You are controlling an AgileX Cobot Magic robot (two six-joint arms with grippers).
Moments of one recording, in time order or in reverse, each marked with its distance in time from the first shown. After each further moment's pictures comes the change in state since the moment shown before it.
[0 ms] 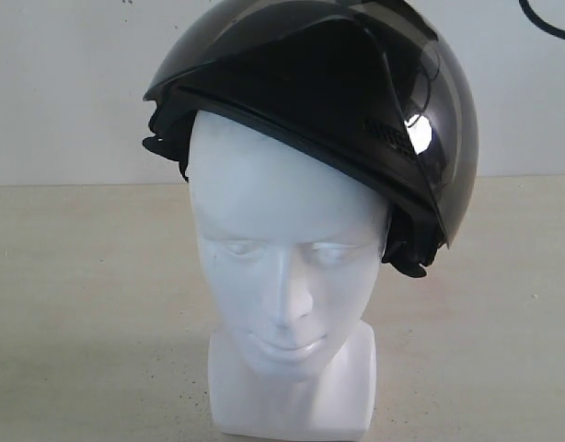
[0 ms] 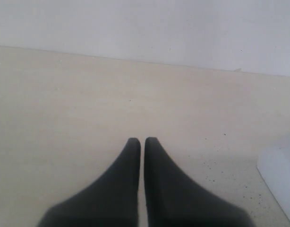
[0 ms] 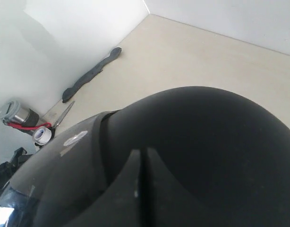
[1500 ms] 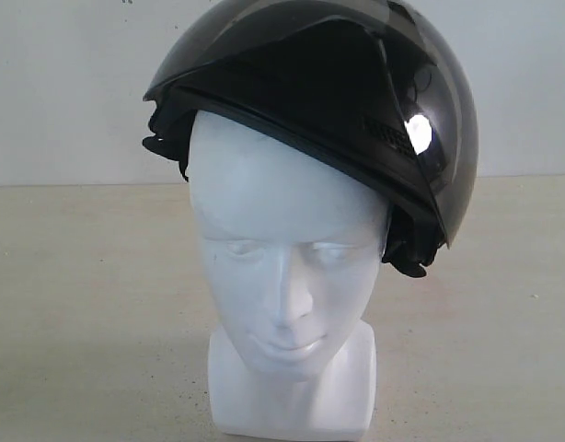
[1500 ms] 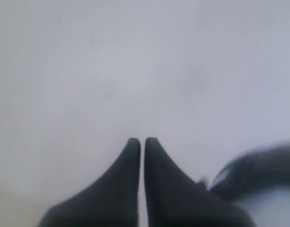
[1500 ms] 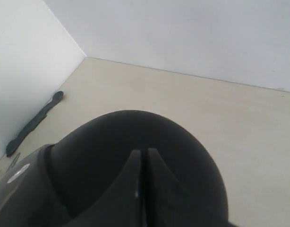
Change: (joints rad) left arm 0.000 0.000 0.000 -0.214 -0.618 -0.150; right arm -0.133 -0.125 0.002 -0.144 -0.096 0.188
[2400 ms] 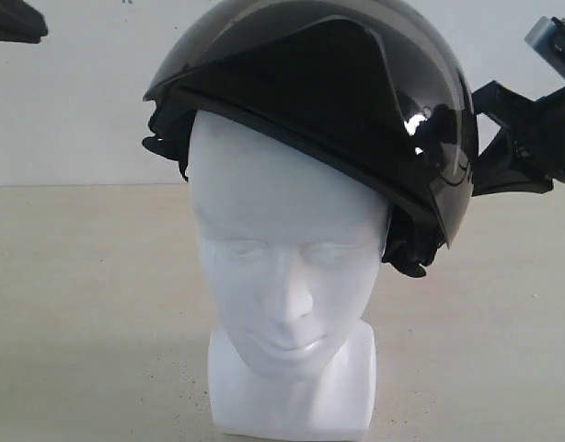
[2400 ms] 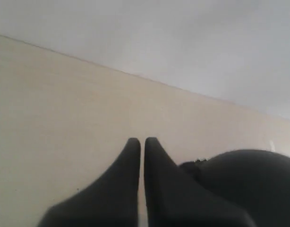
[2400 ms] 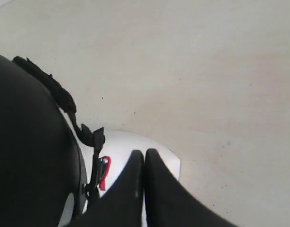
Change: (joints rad) left arm 0.084 1.427 -1.448 -0.559 1.152 0.480; right arm -0.128 0.188 0.438 0.040 -0.110 -0.063
